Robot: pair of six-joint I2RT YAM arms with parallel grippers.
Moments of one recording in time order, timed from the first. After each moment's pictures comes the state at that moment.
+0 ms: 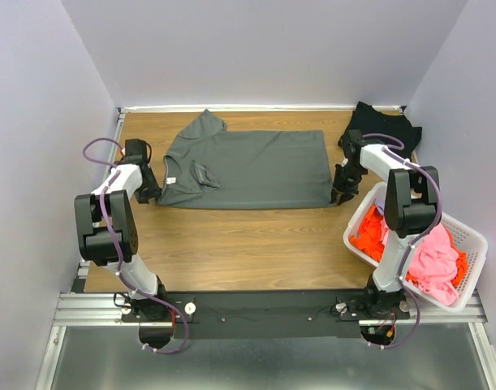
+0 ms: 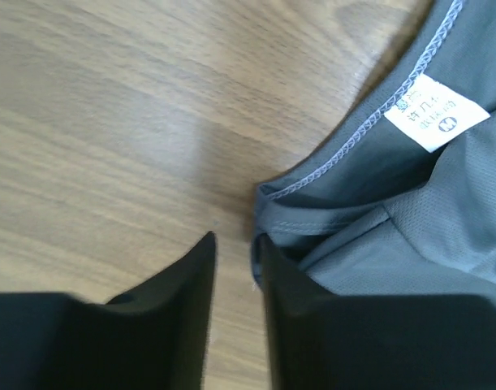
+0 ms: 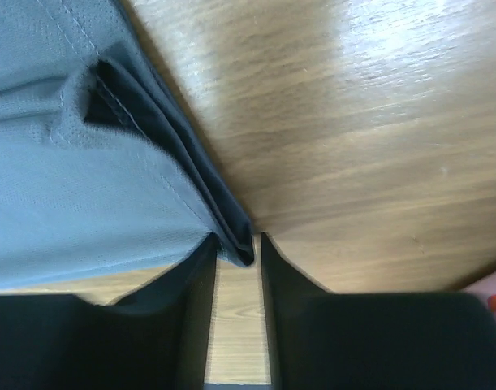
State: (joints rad) left arm 0.14 1.71 1.08 -0.54 -0.10 -0.29; right arm 0.10 1.96 1.36 -0.86 -0.06 0.39
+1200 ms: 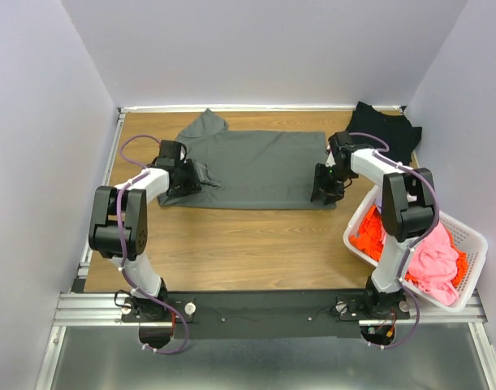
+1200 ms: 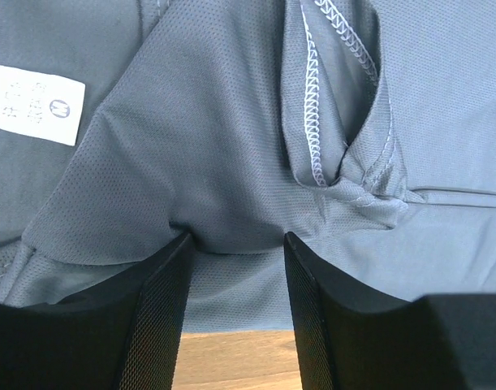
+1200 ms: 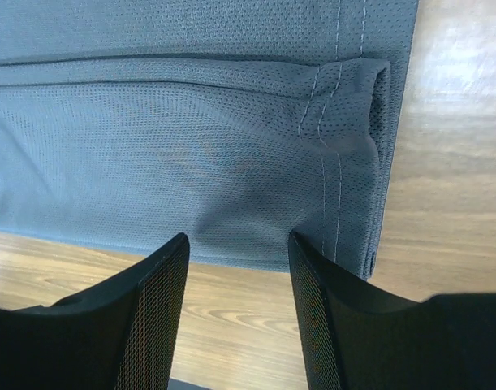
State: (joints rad) left arm -0.10 1.75 1.03 -0.28 0.12 -0.44; right arm 0.19 1.93 1.31 -0.73 -0.21 0.32
